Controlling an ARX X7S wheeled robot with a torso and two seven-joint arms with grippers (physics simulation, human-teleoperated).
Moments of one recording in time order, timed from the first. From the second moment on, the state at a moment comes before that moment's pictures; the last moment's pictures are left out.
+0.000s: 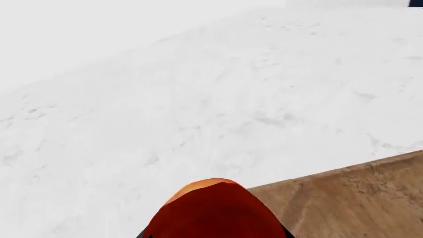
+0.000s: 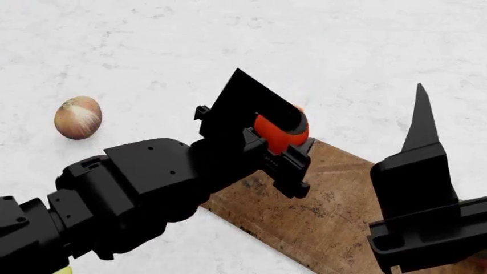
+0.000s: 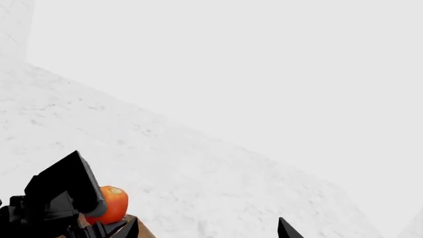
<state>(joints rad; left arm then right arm) -1.41 0.00 1.56 -0.76 -1.33 -0.15 -0.08 2.00 1.24 -0.82 -0.69 2.47 1.05 1.35</state>
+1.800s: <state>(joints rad) -1.64 -0.63 1.36 0.03 -1.59 -0.27 -0.40 1.95 1.17 -0.81 -0.71 2.40 0.99 1.30</state>
